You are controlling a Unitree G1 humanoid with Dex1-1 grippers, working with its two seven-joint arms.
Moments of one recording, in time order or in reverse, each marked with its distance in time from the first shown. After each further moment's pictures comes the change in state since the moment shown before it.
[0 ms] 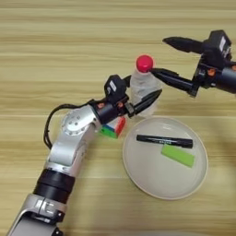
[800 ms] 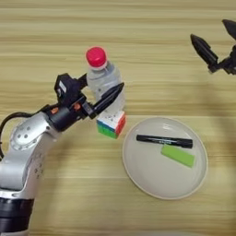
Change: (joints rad) left arm 0.257 0.178 0.175 -0.426 -0.166 0.186 0.029; right arm 0.016 0.121 -0.153 0.365 -0.161 -0.311 -0.302
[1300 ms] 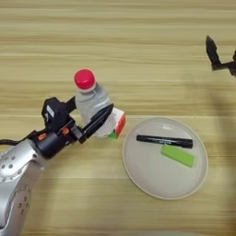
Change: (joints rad) left arm 0.225 0.025 0.030 -0.116 -0.022 0.012 0.032; right arm -0.032 0.072 0.004 0.304 -0.248 -0.282 -0.261
